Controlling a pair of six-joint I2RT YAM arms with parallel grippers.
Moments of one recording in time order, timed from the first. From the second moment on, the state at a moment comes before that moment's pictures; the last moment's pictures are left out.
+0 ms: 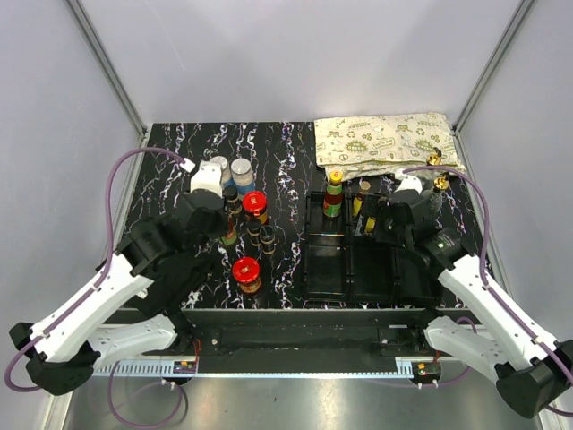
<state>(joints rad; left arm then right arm) -0.82 0.94 1.16 -0.90 -0.60 -0.42 0.52 0.92 0.89 -0.62 0.19 0.55</state>
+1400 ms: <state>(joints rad) -0.90 1.67 1.57 -0.42 -0.17 -0.17 0.52 0.78 0.88 -0.63 0.38 0.59</state>
